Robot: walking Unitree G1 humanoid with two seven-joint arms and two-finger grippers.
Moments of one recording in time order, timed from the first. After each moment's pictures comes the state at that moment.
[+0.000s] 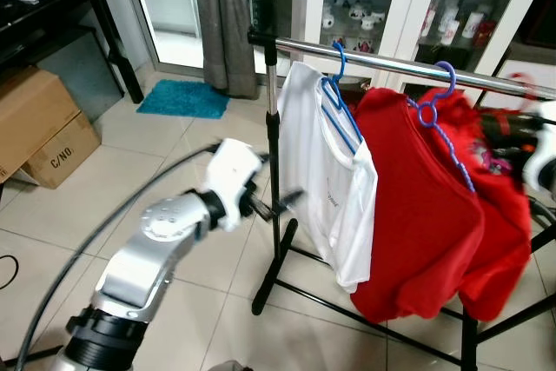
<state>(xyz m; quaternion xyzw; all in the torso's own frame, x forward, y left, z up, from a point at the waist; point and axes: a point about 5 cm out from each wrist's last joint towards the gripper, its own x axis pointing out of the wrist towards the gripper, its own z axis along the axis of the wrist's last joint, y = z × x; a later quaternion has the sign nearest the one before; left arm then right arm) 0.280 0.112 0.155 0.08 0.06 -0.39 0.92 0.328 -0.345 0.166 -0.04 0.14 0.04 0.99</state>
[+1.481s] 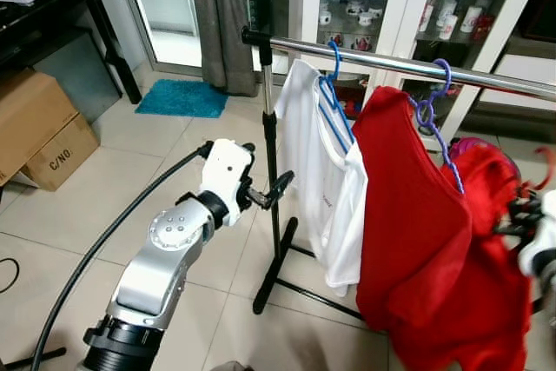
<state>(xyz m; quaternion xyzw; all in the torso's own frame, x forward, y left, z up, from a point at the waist) 0.283 0.111 0.145 0.07 0.03 -0.30 0.95 0.229 -0.311 0.098 -0.08 0.17 -0.12 0.98</state>
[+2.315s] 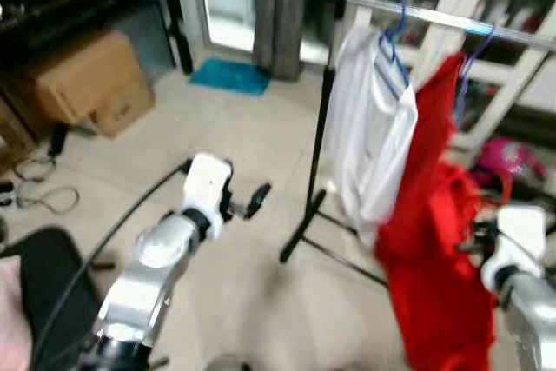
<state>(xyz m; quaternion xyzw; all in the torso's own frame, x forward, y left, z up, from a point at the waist) 0.278 0.135 0.121 0.06 0.07 -0.25 0.96 0.229 -0.280 0.074 -0.07 0.19 -0.09 0.98</state>
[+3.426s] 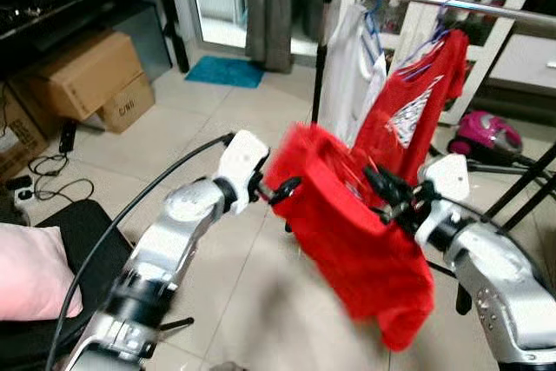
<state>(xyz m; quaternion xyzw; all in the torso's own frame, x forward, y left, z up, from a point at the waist) 0.317 0.100 0.134 0.11 0.08 -0.38 0.92 0.256 -0.172 0.148 -0.01 0.02 0.29 0.96</state>
